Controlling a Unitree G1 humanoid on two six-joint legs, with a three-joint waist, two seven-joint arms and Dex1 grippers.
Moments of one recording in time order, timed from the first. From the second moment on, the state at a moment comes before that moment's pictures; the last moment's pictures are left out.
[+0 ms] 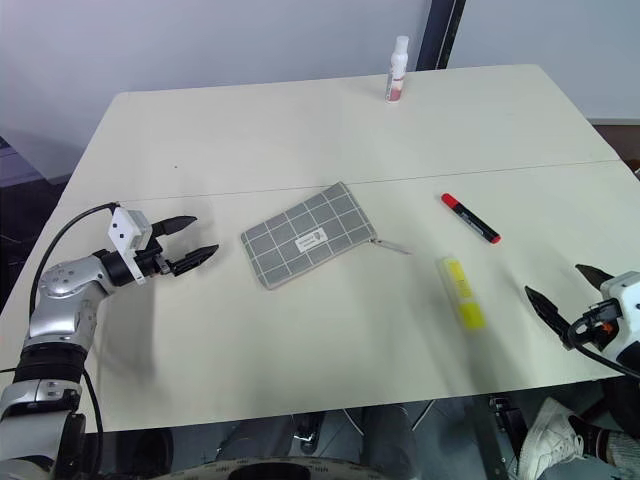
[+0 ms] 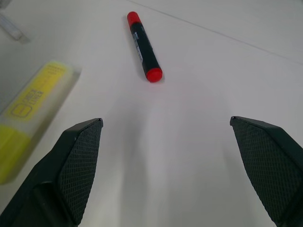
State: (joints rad) left arm -0.35 0.61 0.17 0.43 -0.31 -0.10 -1.07; right arm 0.34 -0.72 -0.68 -0.10 0.40 0.12 0.81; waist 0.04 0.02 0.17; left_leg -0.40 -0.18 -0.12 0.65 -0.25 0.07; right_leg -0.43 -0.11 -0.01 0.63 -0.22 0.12
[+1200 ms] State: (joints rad) left arm -0.26 0.63 0.15 0.41 -0.34 -0.30 -1.16; right arm 0.26 -0.73 -0.61 -0.10 0.36 0.17 0.75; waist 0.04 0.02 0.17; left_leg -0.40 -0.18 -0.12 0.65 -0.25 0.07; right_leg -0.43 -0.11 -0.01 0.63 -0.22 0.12
